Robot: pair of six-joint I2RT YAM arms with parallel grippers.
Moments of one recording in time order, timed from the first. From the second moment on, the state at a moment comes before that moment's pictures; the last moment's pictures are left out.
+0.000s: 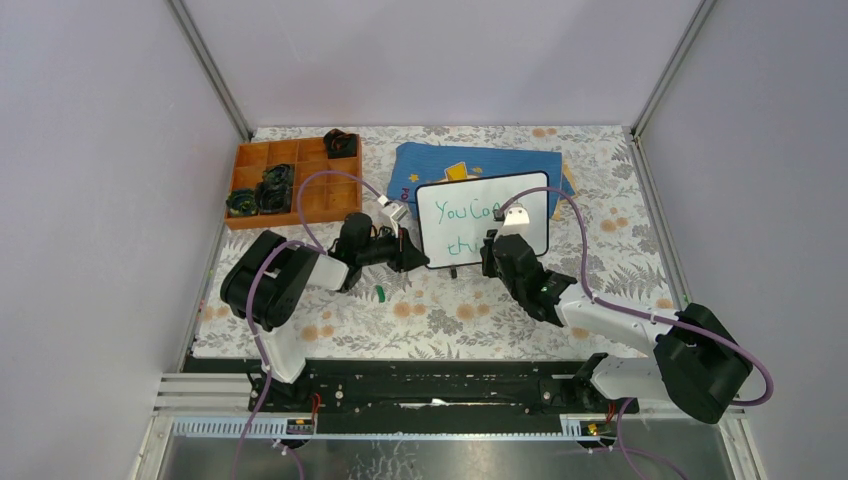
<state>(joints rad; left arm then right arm) -0.39 1.80 0.61 0.78 0.69 -0.34 0.77 1.25 0.57 0.16 0.43 0.42</state>
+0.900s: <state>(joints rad) -0.39 1.80 0.61 0.77 0.69 -0.34 0.76 1.11 0.55 0.16 0.50 0.42</state>
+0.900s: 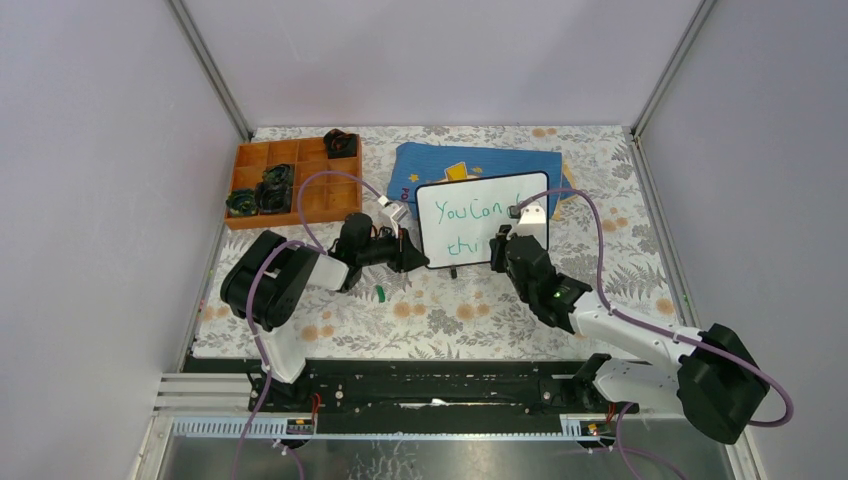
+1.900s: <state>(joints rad) -0.39 1.80 0.61 0.77 0.69 -0.34 0.76 1.20 0.55 0.18 0.54 0.42</state>
